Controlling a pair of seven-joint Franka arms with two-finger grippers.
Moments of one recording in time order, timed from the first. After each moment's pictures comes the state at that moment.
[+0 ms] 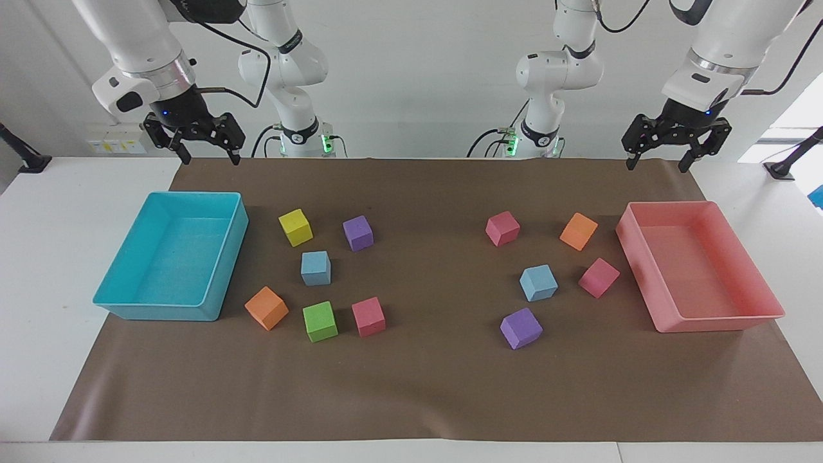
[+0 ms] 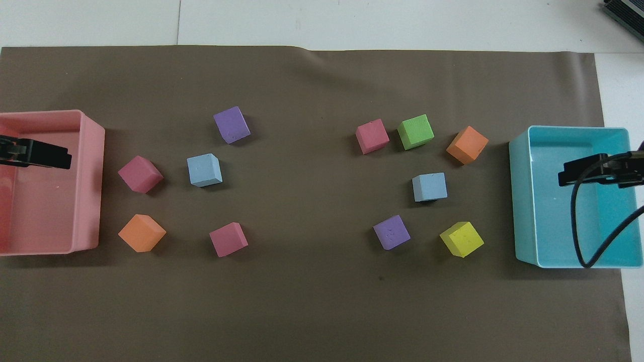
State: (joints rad) left arm -0.01 -0.04 -0.08 -1.53 0.02 1.57 0.07; right arm 0.06 -0.05 -0.08 -1.59 0.01 1.52 0.03
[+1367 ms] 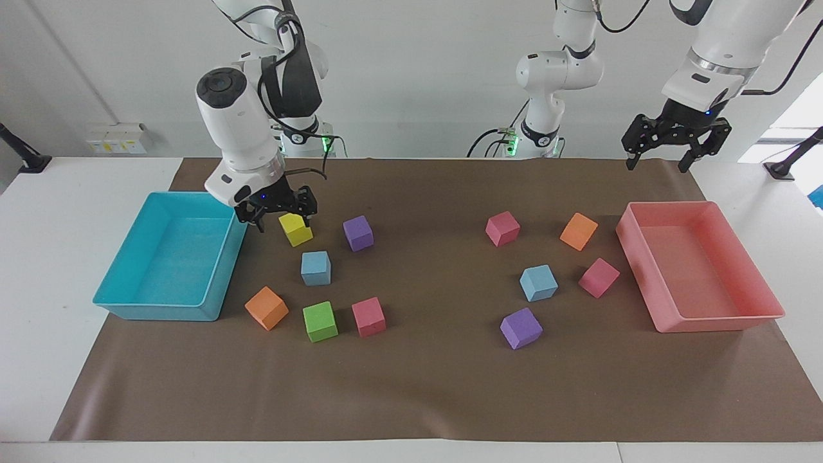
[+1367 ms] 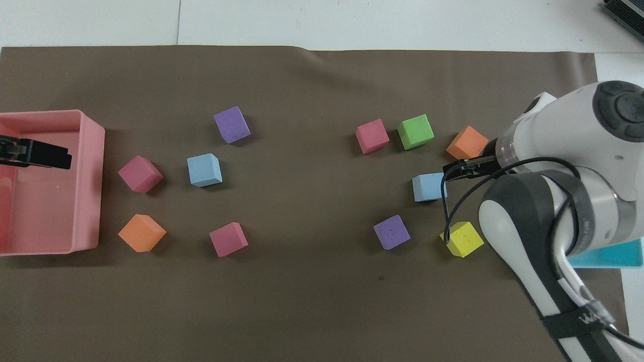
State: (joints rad) left arm -0.01 -0.04 -0.08 -1.54 0.02 1.57 0.07; right arm 0.23 0.07 -0.06 -1.88 0.02 1.96 0.04
